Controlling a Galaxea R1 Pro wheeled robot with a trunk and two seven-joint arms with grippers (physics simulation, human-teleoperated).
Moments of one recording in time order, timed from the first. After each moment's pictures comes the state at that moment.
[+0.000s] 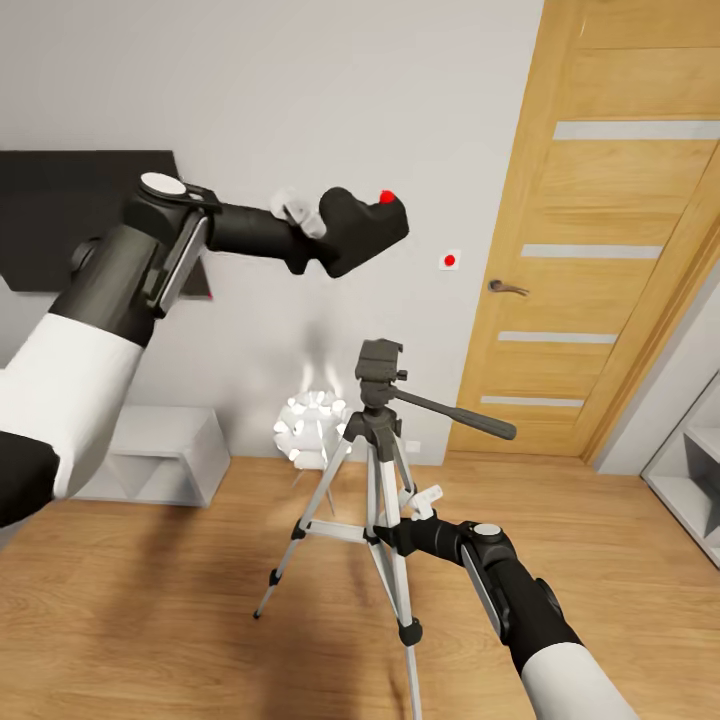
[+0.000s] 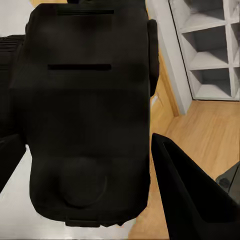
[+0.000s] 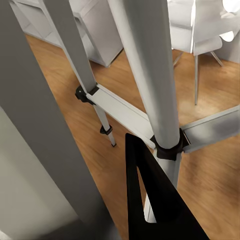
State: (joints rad) left arm -1.57 0.13 -0.42 -1.01 0.00 0.55 -0.97; right arm -0.56 0.08 0.05 -0.93 0.14 0.39 0.63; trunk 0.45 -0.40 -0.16
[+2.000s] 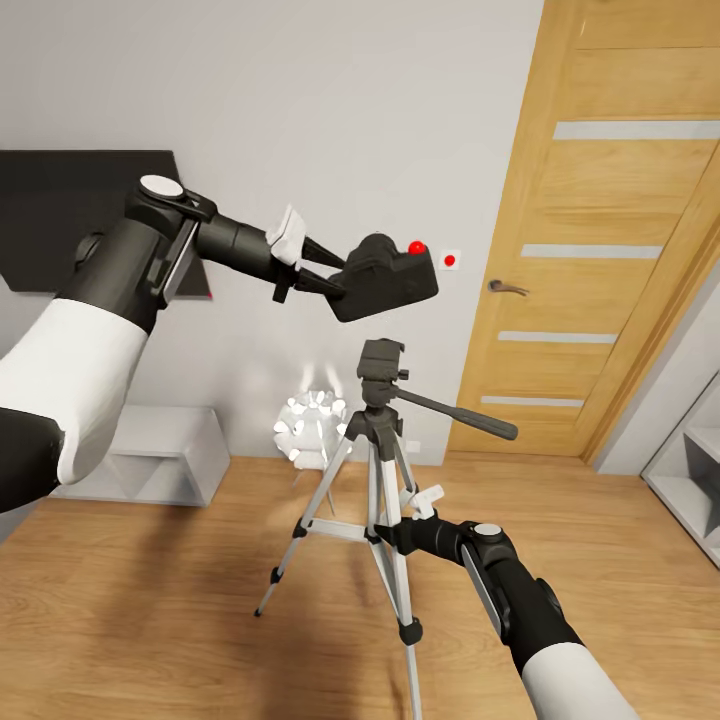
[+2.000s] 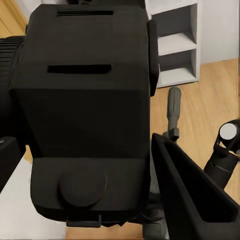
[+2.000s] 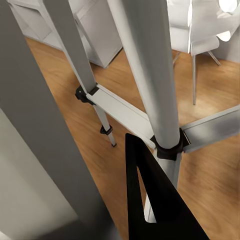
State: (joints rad) left arm -1.62 0.10 -0.35 -0.83 -0.07 0.39 -1.53; right arm -0.56 0.07 0.06 -0.93 0.13 0.39 0.62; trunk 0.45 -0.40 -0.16
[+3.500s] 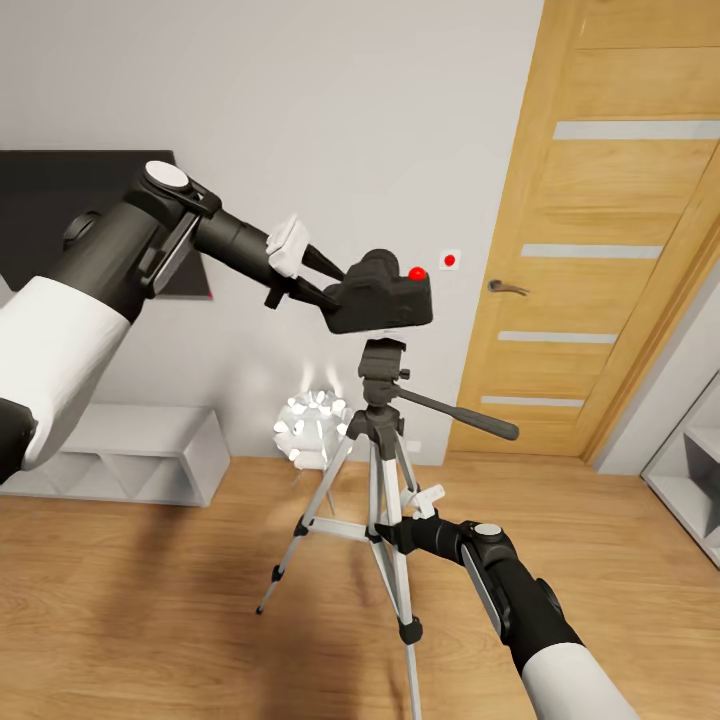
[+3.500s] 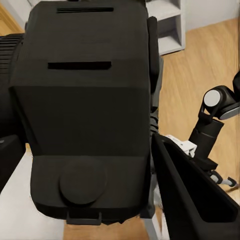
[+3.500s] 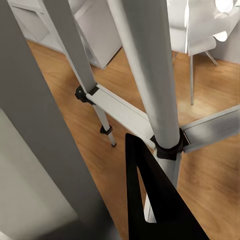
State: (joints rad) left arm -1.70 0.17 -0.60 -0.83 0.07 0.36 -1.54; right arm -0.56 0.07 0.06 -0.93 0.12 0.40 0.60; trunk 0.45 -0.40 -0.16
